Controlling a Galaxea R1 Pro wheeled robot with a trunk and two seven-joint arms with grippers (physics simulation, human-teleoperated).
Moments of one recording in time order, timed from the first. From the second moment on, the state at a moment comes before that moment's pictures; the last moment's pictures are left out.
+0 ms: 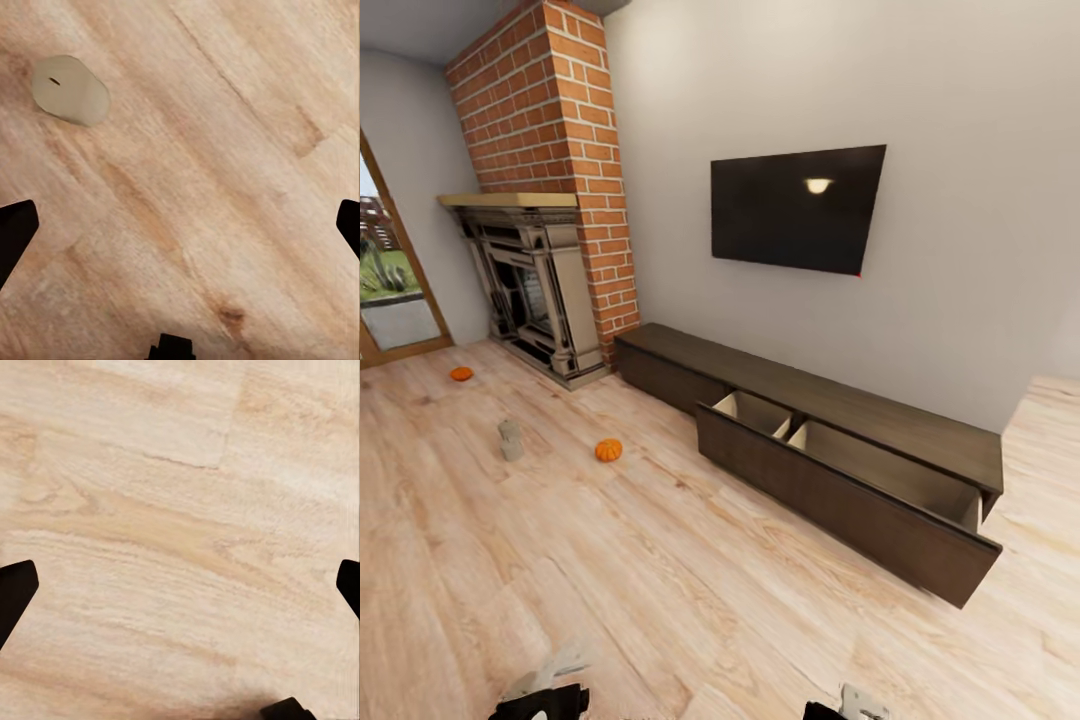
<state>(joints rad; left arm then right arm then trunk) -0.33 0.21 -0.53 -0.61 0.77 0.27 0.29 -0.47 0.11 0.06 -0.03 -0.38 -0.21 -0.23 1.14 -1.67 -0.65</state>
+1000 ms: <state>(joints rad) -0.33 0.19 -0.54 -0.57 0.77 0.20 0.29 -0.47 0.14 0.08 -0.10 -0.34 -0.16 -0.26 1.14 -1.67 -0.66</state>
